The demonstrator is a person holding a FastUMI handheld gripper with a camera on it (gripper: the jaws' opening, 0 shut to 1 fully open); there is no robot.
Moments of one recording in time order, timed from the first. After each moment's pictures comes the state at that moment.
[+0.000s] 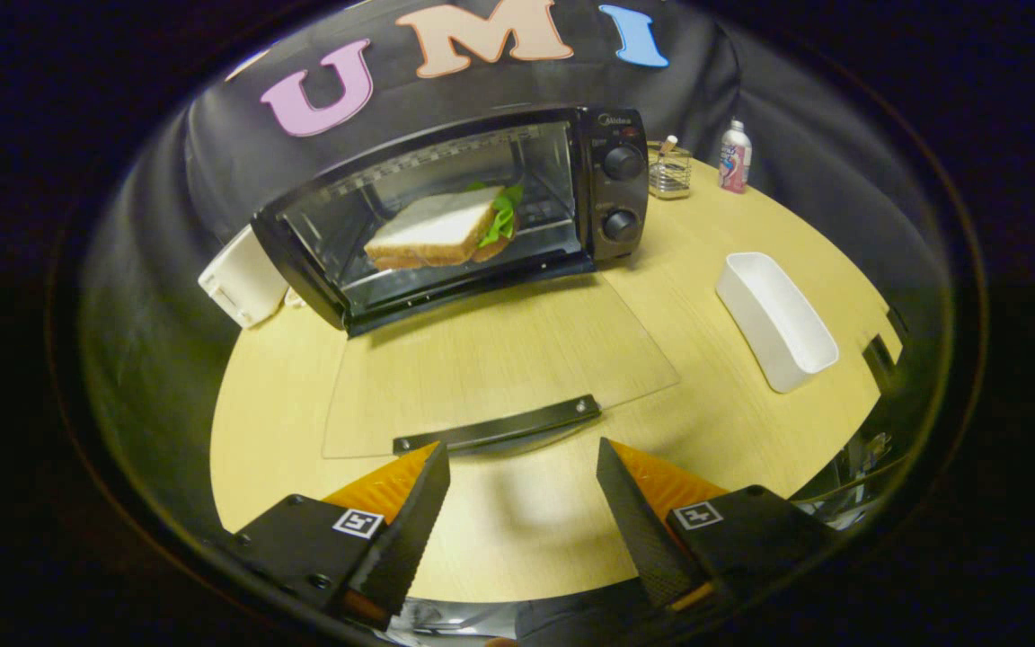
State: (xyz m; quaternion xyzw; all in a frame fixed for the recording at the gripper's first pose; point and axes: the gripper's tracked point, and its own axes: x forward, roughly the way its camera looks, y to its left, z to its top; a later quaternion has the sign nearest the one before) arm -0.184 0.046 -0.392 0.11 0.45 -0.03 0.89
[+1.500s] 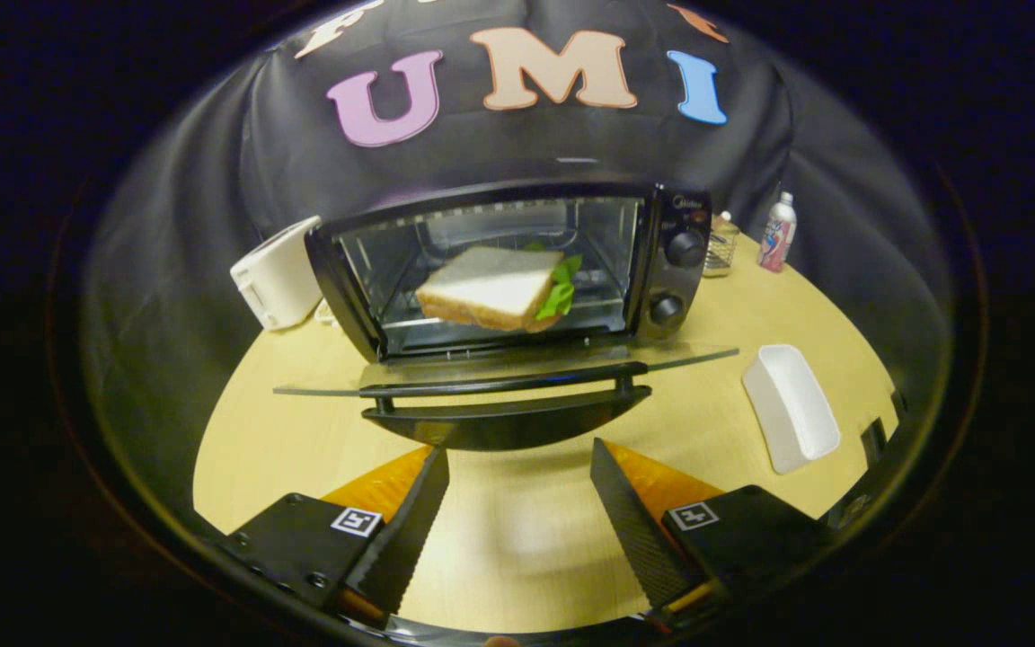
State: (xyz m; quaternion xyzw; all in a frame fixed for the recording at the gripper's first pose) arm -0.123 0.060 -0.337 0.07 0.34 0.02 0.94
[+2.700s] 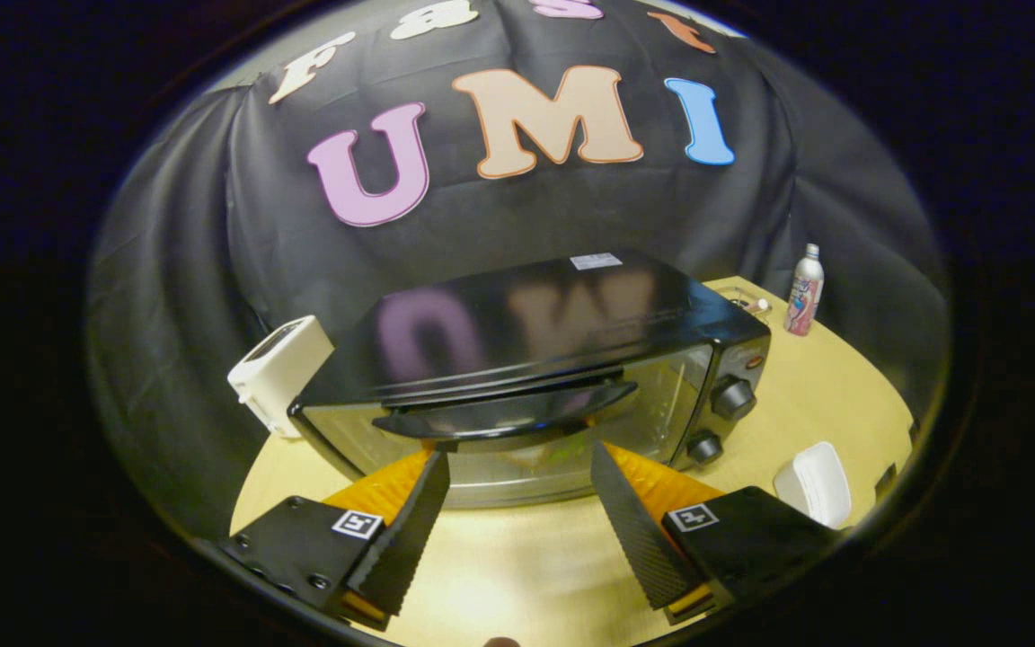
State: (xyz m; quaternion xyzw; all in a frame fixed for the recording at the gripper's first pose) arm -0.004 0.068 -0.281 0.11 0.26 0.02 0.96
